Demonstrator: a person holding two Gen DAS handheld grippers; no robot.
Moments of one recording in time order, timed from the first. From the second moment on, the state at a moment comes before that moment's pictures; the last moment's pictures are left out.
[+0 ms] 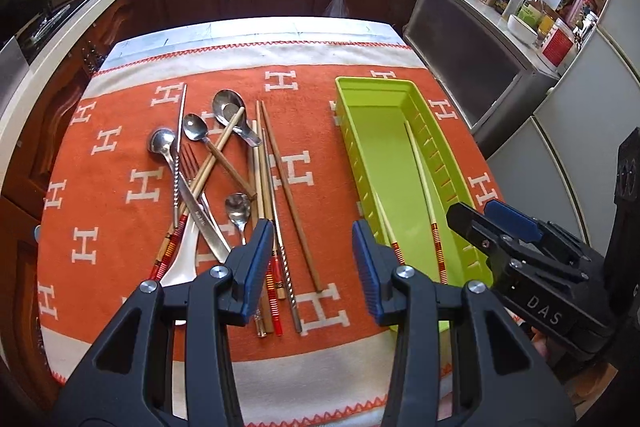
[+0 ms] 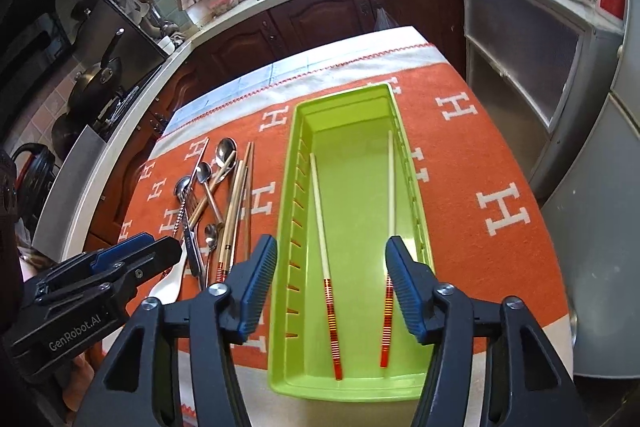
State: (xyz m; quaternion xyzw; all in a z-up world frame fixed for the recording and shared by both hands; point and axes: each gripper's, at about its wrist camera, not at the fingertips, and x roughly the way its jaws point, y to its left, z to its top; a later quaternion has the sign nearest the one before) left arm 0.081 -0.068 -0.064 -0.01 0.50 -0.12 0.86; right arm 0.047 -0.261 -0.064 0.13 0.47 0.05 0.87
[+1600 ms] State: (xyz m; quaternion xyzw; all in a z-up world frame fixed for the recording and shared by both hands) left arm 0.219 0.104 -0.127 -0.11 0.59 -0.08 0.79; right arm 0.232 -0.046 -0.113 0.00 0.58 0.22 0.78
